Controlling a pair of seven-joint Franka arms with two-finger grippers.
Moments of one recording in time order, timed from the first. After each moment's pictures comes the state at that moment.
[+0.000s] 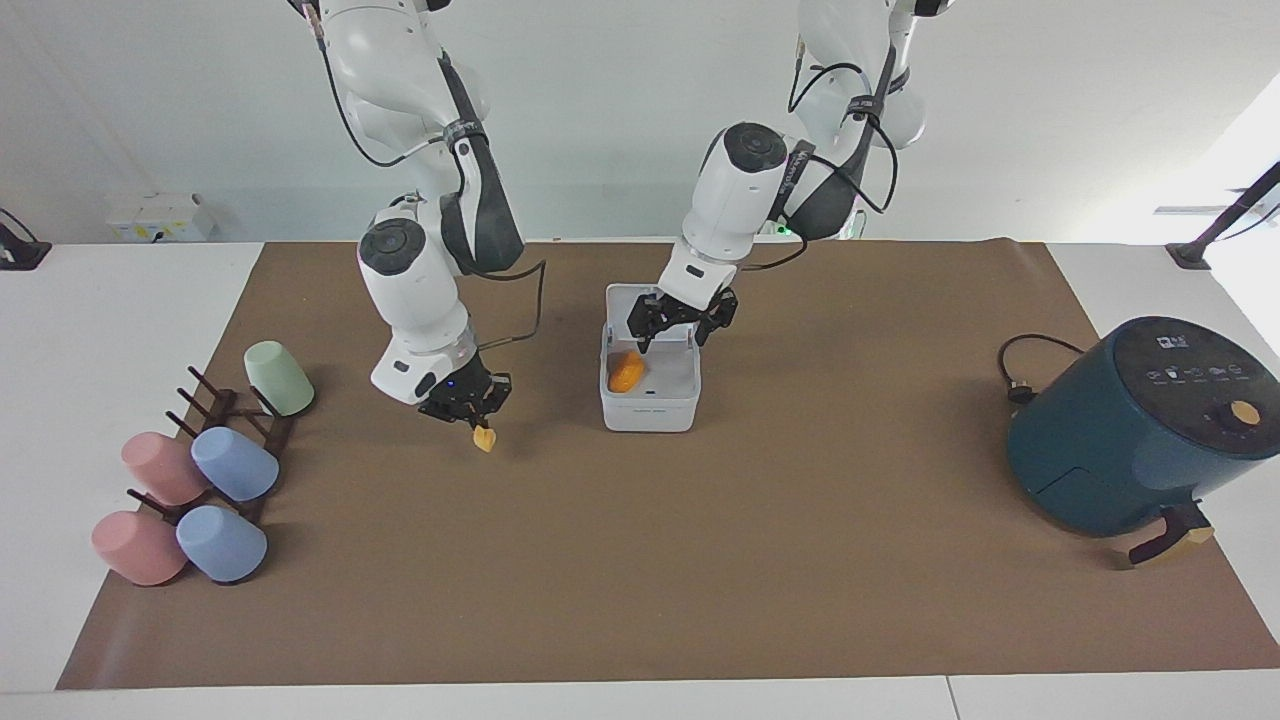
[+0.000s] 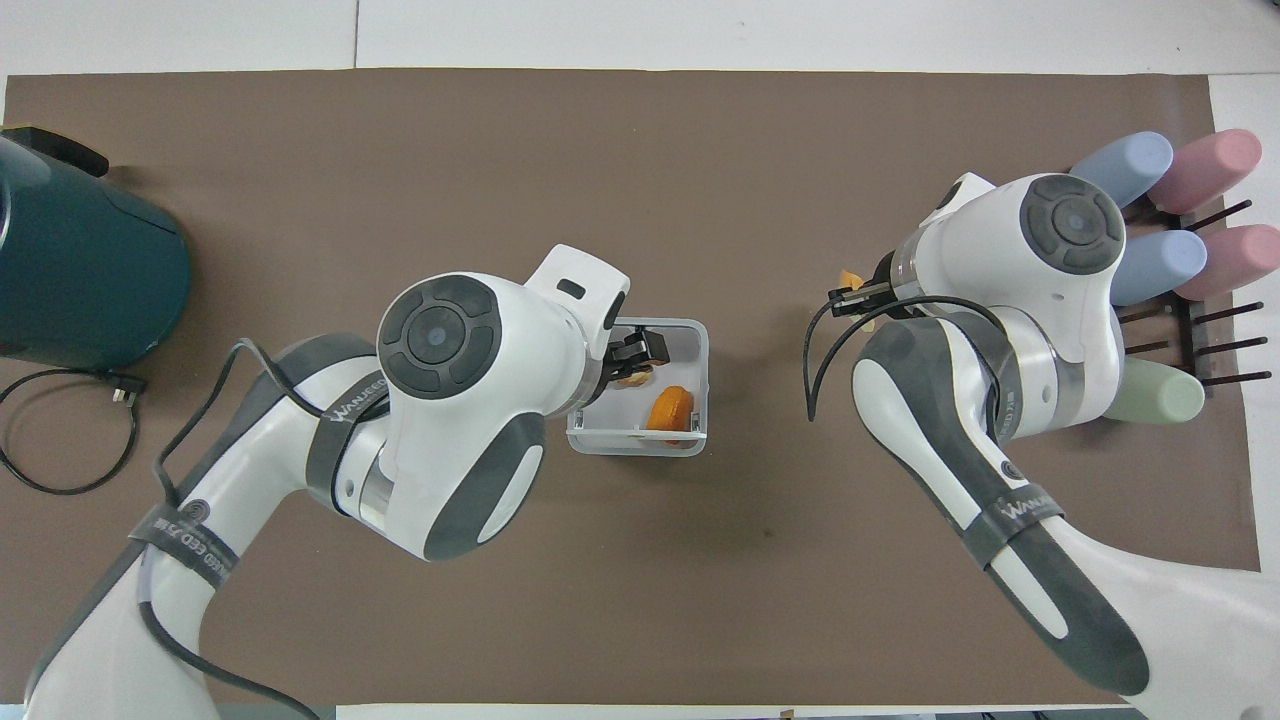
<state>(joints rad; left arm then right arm) -0.64 0.13 -0.03 -1.89 -0.18 2.15 -0.75 0.24 0.21 -0.02 -1.94 0.11 2.21 0.03</state>
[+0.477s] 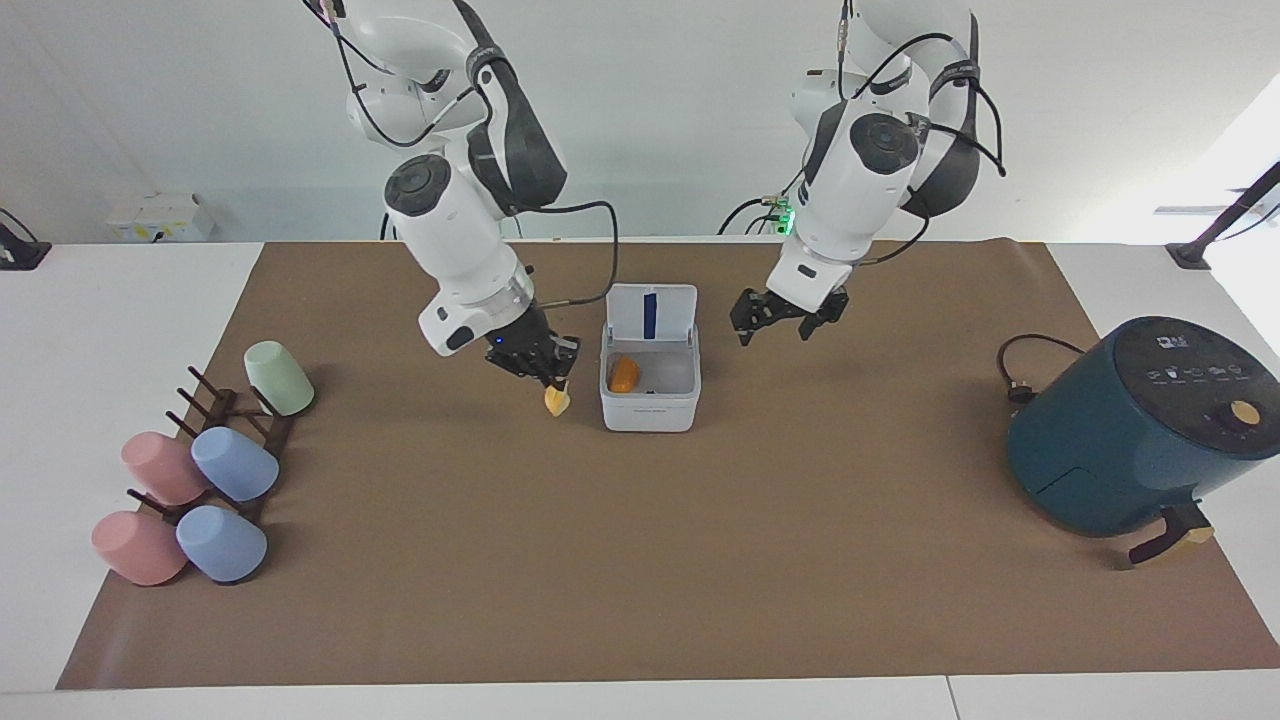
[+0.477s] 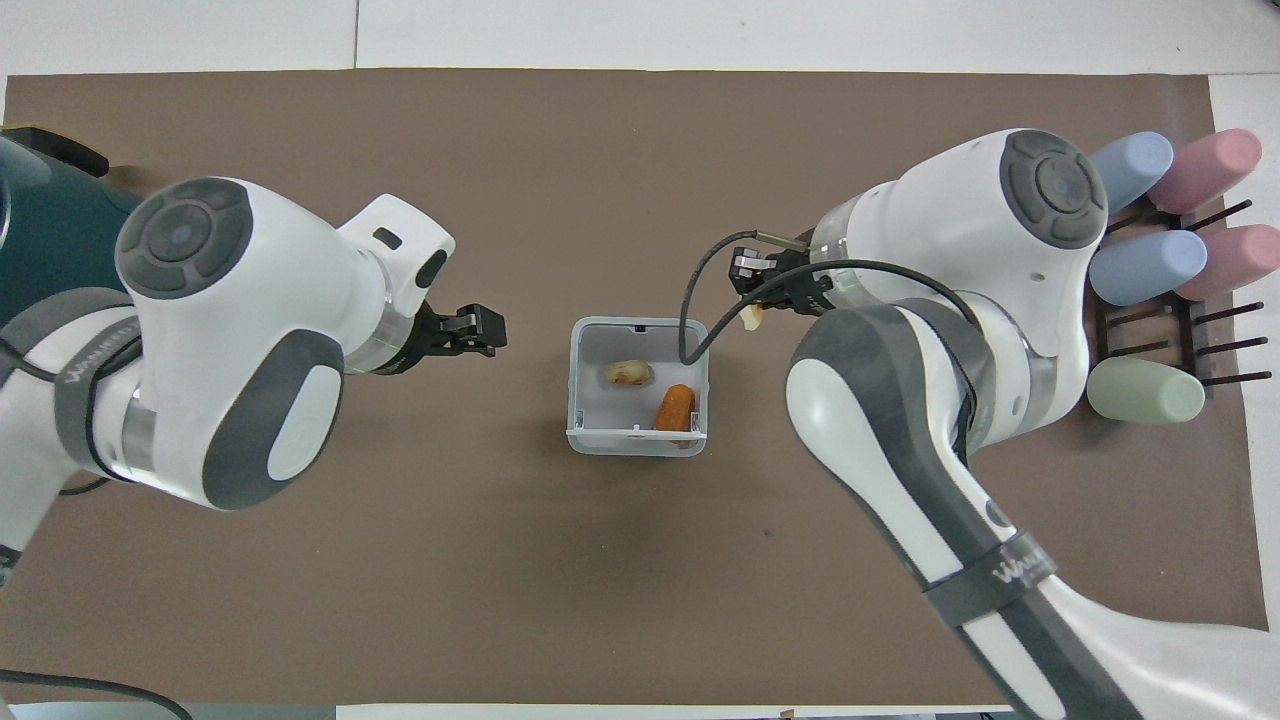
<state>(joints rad) -0.40 0.05 -0.02 -1.89 -0.11 1.93 -0.44 0.37 0.20 0.01 -1.77 0.32 2.11 0.54</state>
